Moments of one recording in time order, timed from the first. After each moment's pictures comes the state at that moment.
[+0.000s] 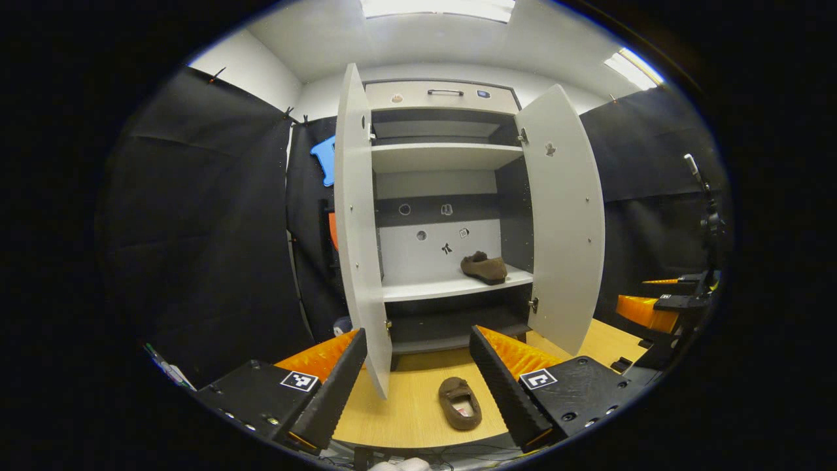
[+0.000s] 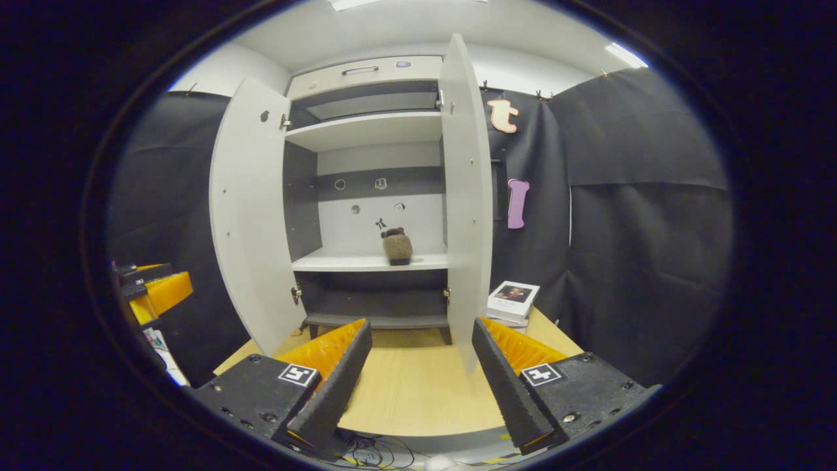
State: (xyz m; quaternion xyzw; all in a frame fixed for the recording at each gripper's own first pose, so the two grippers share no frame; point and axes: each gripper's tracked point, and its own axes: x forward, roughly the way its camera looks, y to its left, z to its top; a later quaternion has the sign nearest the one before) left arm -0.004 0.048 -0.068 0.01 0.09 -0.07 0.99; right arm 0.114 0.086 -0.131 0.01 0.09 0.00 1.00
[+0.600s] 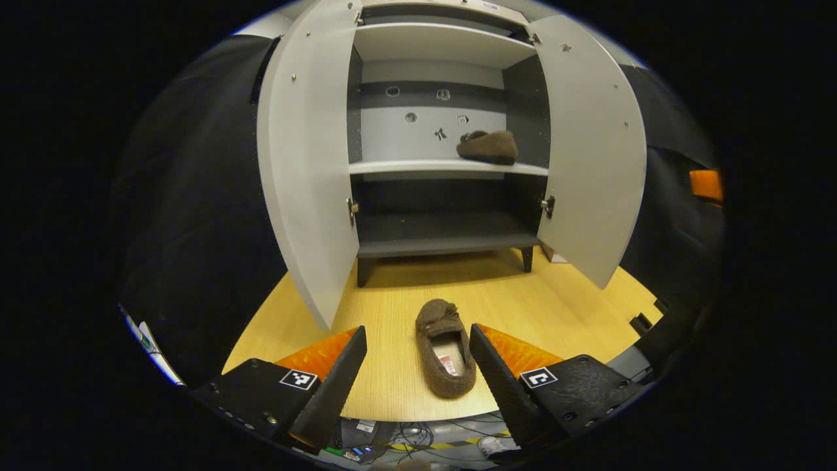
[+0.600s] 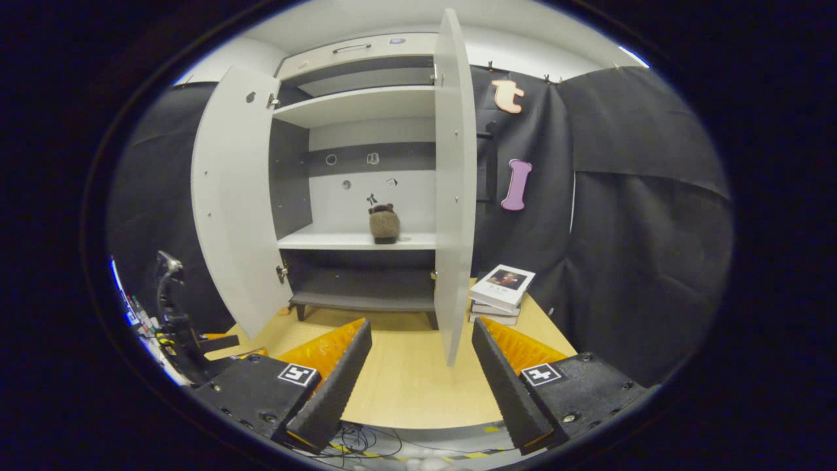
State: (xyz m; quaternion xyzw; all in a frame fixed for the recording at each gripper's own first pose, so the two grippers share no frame) left arm 0.044 0.002 -0.298 -0.01 0.29 -0.07 0.96; right arm 0.140 0.053 -0.153 -0.01 0.16 0.01 0.99
